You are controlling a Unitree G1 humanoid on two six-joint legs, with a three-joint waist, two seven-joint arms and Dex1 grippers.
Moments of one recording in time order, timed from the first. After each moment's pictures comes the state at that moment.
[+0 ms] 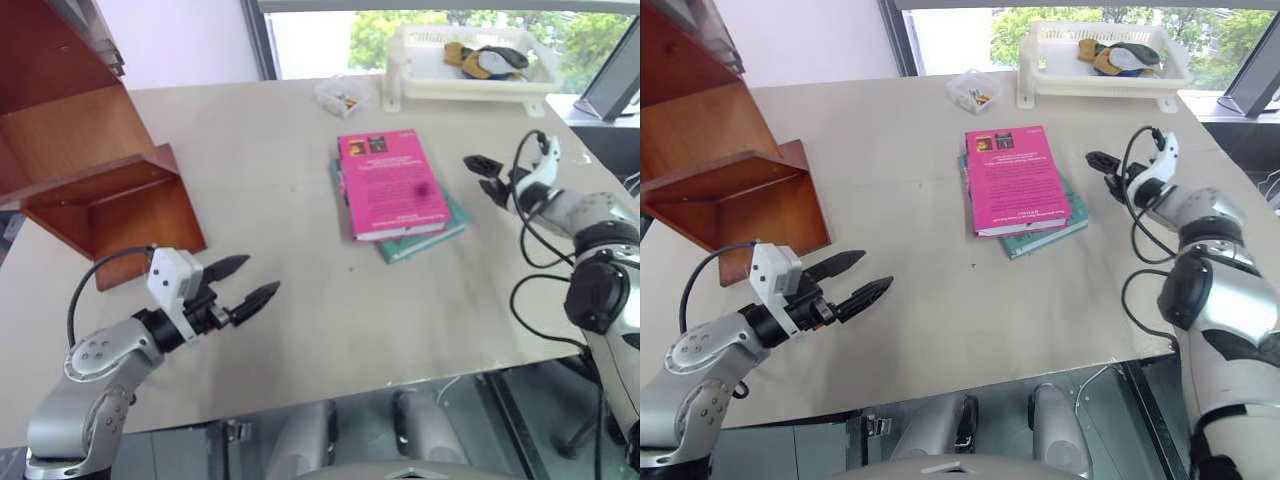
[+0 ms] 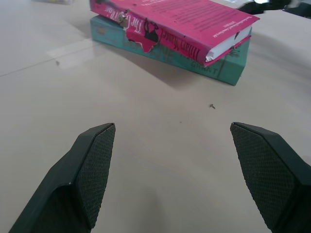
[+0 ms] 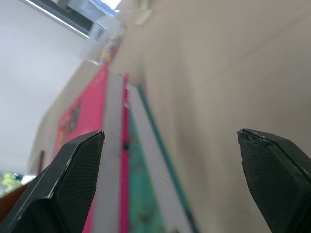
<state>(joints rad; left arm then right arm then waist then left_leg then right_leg) 0.17 0.63 0.34 -0.49 -0.59 0.47 -0.77 -1.18 -0.51 -0.53 1.28 0.45 0.64 0.60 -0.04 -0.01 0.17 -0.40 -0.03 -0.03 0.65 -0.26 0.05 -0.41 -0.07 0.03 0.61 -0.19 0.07</state>
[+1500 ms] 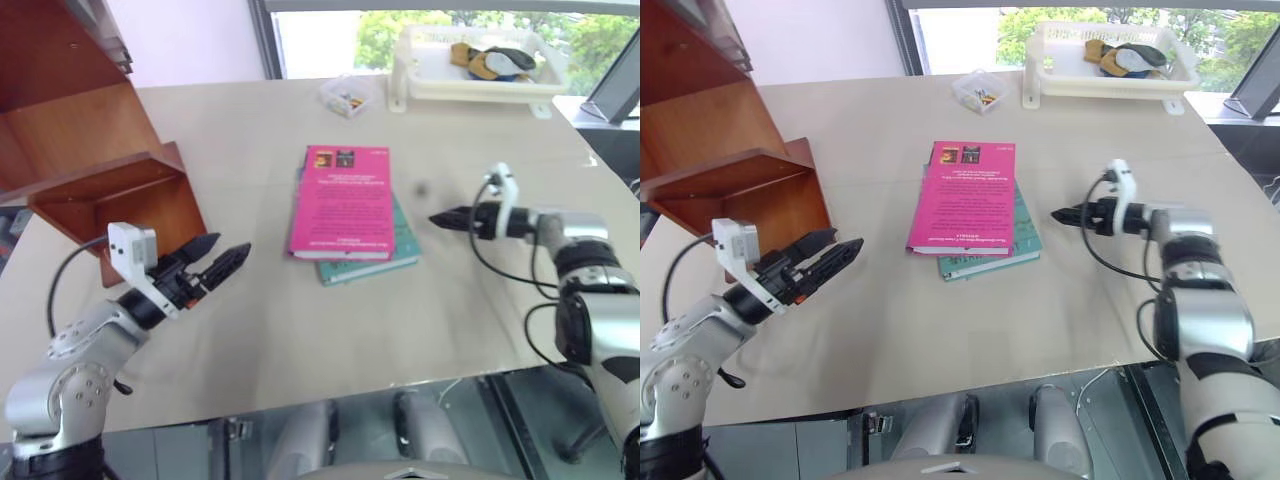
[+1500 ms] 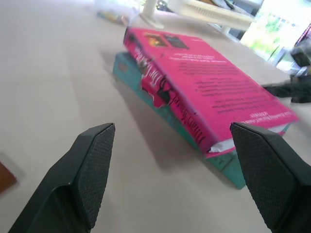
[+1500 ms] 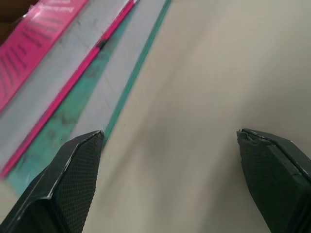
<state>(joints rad) -0.05 0.60 0.48 -0.22 -0.95 0.74 -0.60 -0.89 -0.59 -0.14 0.87 0.18 0.61 1.22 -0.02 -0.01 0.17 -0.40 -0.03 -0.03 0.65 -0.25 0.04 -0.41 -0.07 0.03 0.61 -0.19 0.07</state>
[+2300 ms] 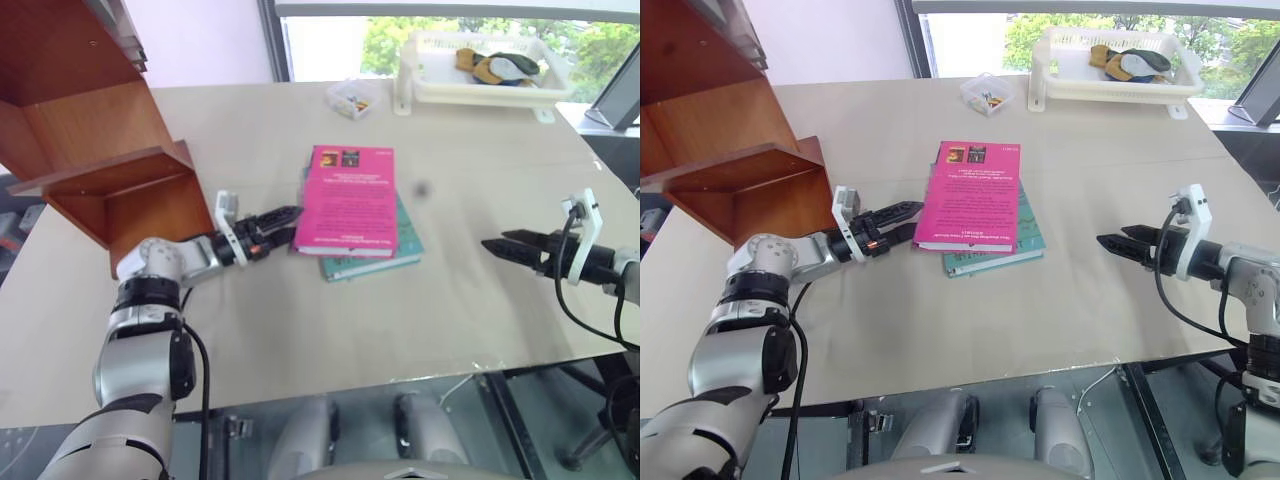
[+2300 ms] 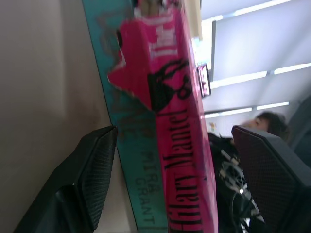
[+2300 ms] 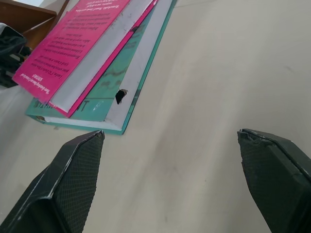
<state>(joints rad) -0.84 0.56 0.20 0.93 -0.77 1.12 -1.00 -0.37 -0.71 -0.34 0.00 0.56 1.02 0.95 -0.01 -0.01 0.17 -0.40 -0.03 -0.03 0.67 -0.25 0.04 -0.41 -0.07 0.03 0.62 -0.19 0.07</state>
